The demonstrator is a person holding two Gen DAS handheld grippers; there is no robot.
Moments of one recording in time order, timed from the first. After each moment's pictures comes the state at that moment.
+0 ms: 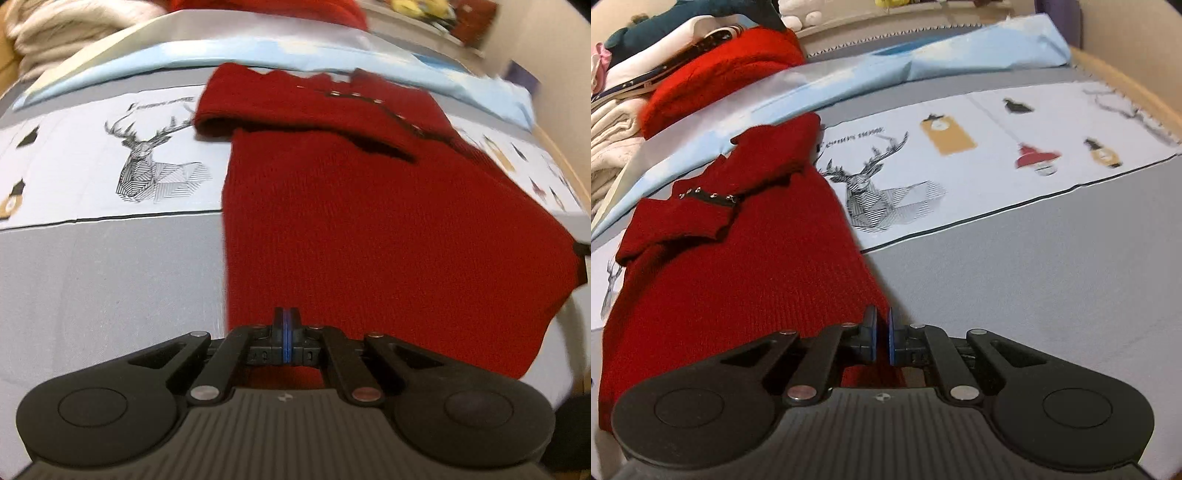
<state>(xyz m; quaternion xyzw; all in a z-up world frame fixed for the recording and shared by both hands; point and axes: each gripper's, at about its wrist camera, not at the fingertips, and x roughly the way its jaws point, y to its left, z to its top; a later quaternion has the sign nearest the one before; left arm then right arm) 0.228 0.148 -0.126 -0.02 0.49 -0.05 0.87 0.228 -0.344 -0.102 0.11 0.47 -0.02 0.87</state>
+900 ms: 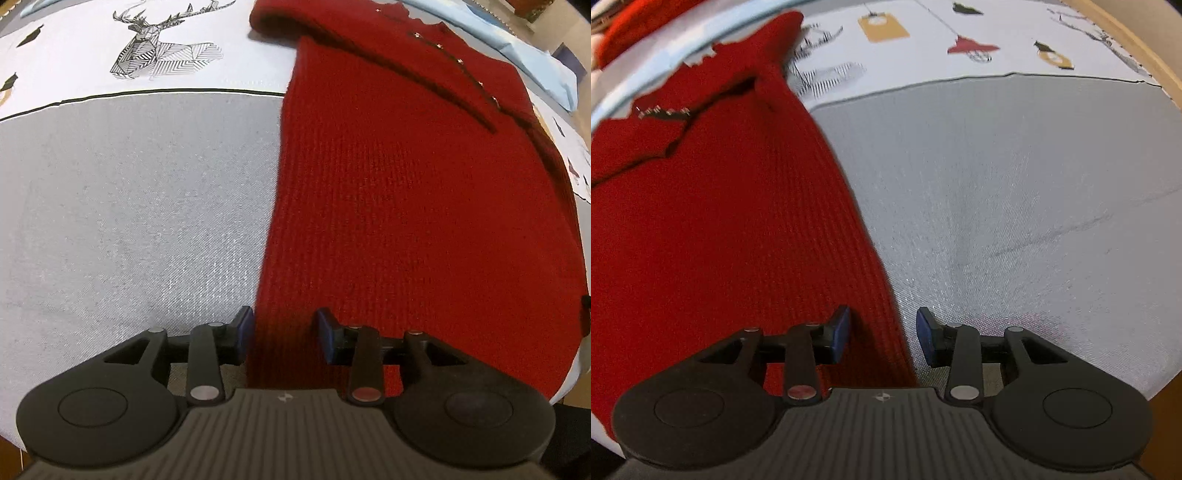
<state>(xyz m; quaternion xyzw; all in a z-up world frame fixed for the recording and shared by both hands) 0.245 0.144 -0.196 -0.08 0.60 -0.02 0.80 0.178 -0.388 -0.157 0.07 0.60 -0.05 0.80</state>
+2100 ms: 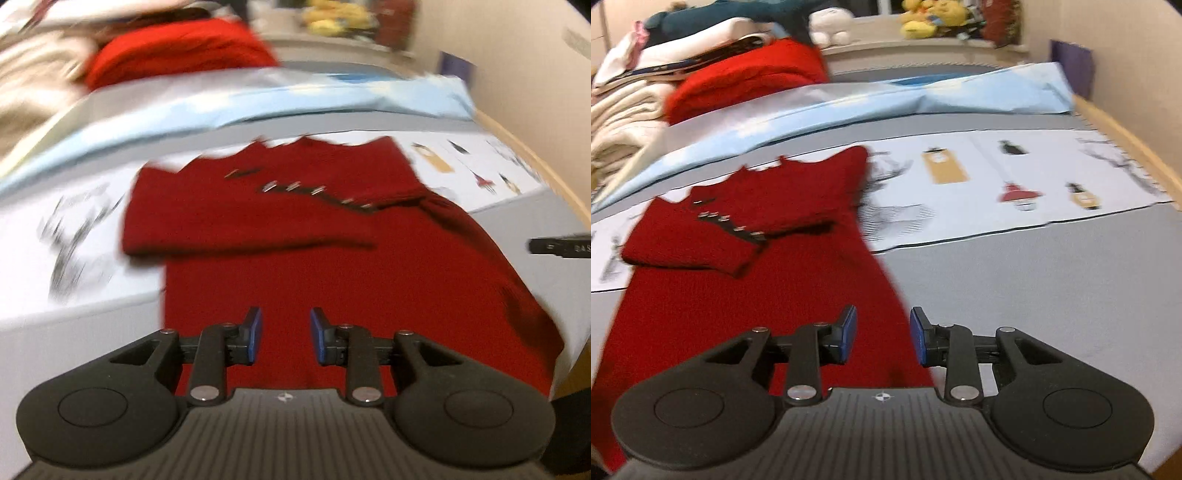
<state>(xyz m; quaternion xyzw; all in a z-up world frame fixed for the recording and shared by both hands) 0.275 0.032 -0.099 0.07 0.41 -0.13 0.90 0.186 -0.345 -0.086 0.05 0.44 0.02 0.90</state>
